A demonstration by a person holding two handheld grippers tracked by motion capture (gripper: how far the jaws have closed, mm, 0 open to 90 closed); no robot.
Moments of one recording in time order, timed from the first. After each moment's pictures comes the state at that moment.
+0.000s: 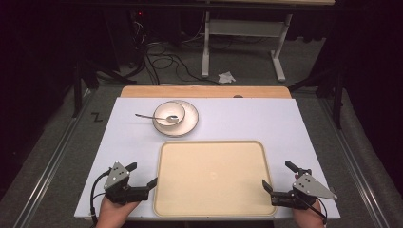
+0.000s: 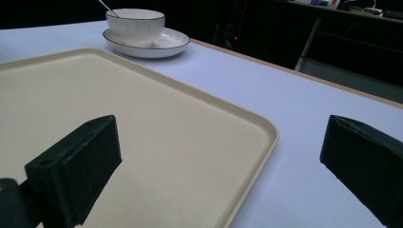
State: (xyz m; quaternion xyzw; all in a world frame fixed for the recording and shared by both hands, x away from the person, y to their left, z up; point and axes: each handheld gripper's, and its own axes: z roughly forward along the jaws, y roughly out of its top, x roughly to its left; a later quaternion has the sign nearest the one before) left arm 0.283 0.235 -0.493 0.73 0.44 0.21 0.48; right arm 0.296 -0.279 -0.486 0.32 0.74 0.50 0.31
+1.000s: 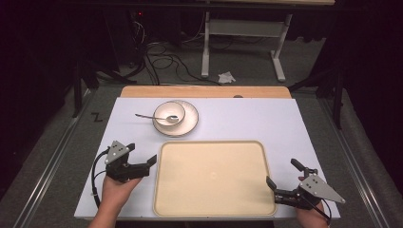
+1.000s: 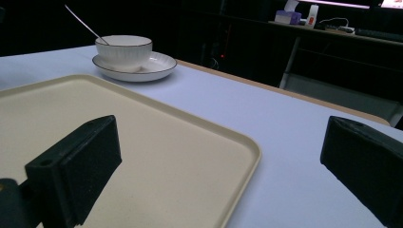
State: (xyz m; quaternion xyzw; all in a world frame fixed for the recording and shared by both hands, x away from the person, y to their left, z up) left arm 0.331 0.236 -0.460 0.70 0.47 0.23 0.48; right arm 0.292 -0.284 -0.476 0.33 0.71 0.52 0.34
